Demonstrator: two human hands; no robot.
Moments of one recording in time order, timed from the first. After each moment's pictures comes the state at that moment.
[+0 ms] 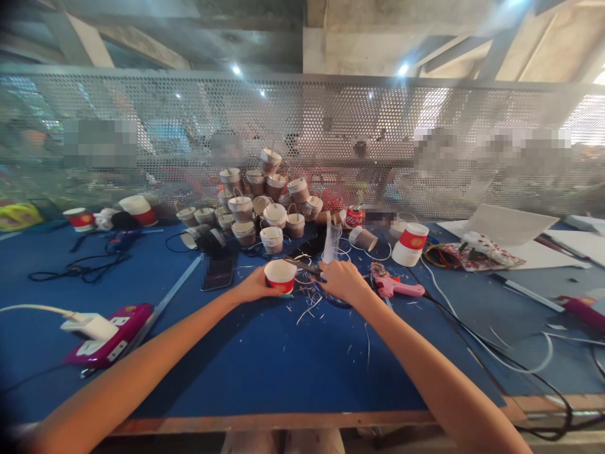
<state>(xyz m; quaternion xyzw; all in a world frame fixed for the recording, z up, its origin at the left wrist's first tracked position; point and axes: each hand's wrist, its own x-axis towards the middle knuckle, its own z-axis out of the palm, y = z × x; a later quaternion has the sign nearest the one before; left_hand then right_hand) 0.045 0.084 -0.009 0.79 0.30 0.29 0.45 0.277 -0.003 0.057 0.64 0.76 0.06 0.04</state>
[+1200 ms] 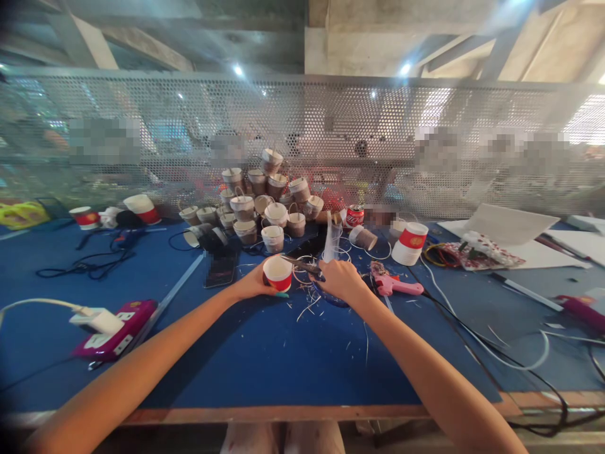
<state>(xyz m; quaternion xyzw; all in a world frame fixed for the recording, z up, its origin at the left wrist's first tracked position) 0.039 0.085 -0.019 0.73 0.28 0.33 0.53 0.273 -0.006 0.052 0.65 0.75 0.09 0.04</state>
